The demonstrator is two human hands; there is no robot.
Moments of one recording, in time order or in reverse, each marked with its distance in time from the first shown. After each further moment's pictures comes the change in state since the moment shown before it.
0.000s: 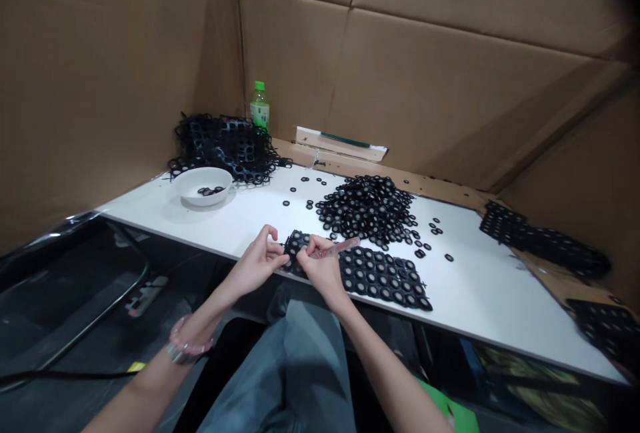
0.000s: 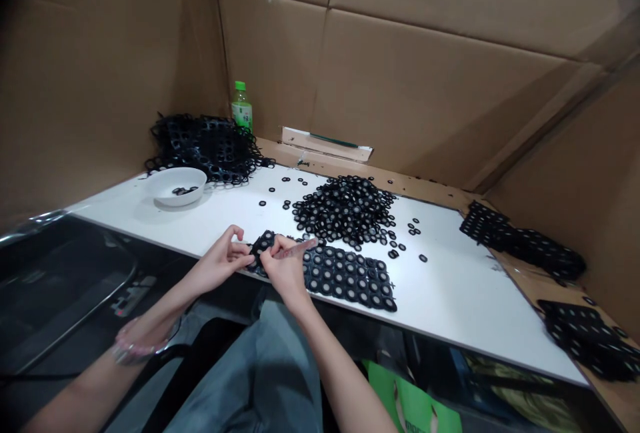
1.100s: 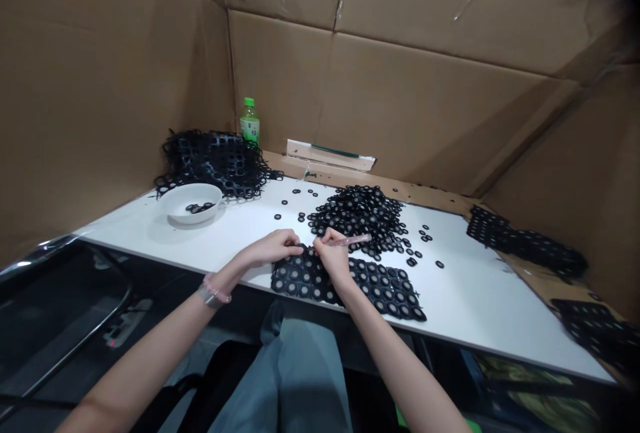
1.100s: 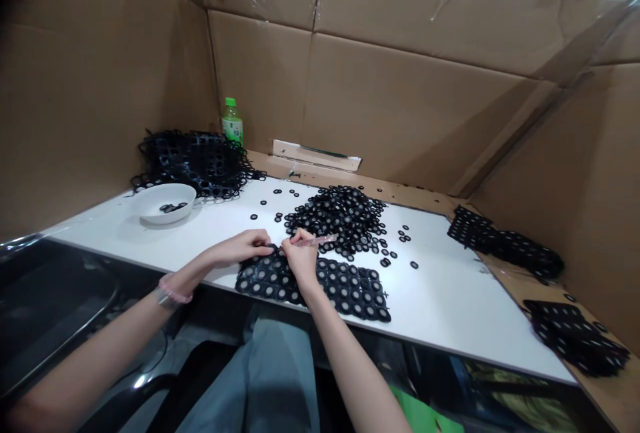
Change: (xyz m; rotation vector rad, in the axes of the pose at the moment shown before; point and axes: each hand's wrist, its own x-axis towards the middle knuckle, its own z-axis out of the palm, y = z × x) left_hand 0.084 0.008 -0.003 0.564 -0.318 0.168; right_hand 0.046 0.026 -0.028 0.079 0.209 0.067
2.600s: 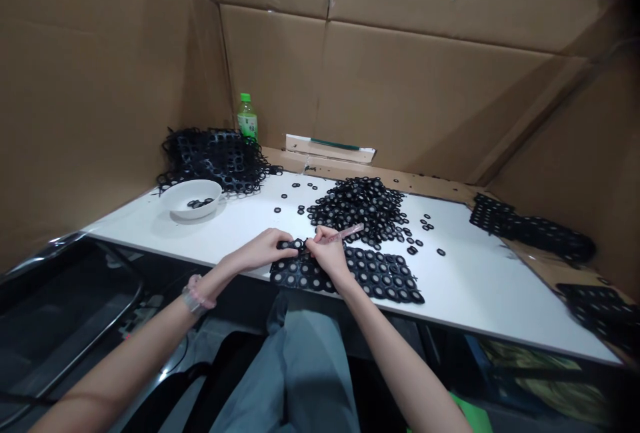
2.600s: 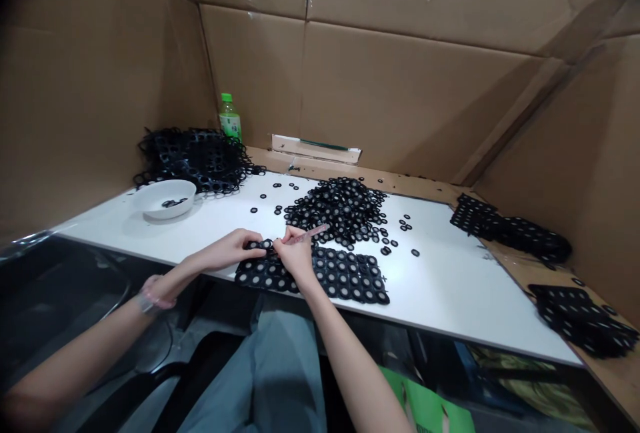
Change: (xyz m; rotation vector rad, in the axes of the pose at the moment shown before) left_hand -0.027 0.006 0.000 0.056 -0.038 0.063; right_hand -0.016 -0.005 0.000 0.009 -0.163 -0.029
